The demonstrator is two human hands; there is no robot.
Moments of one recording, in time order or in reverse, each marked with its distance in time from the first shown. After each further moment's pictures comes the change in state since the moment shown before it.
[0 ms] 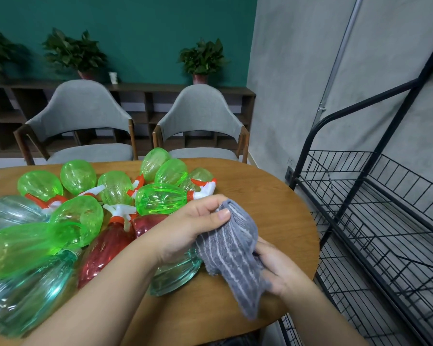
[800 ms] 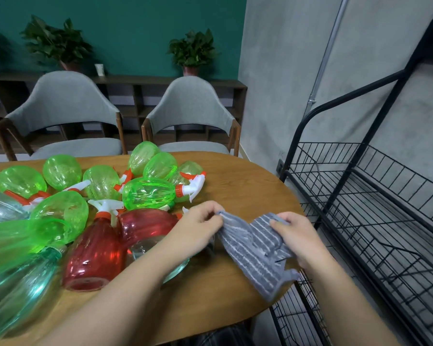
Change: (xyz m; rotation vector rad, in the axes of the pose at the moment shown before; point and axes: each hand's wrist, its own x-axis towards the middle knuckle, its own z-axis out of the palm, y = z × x) left_hand 0.028 -0.046 0.013 0.392 0.318 -0.007; right_hand -0.016 -0.049 -0.048 -0.899 0.558 -0.232
